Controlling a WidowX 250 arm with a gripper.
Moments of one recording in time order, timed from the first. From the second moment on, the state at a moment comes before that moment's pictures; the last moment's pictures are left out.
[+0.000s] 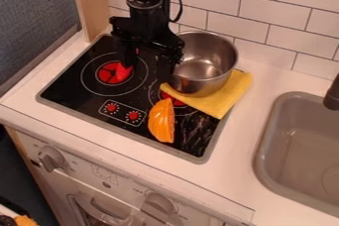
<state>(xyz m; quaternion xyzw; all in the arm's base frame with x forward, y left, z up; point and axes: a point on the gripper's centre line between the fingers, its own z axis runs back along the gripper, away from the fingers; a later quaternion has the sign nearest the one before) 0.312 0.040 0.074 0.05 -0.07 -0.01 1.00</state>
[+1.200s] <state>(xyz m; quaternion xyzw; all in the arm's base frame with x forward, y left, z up) 0.280 -0.001 0.013 0.04 0.03 0.04 1.00</state>
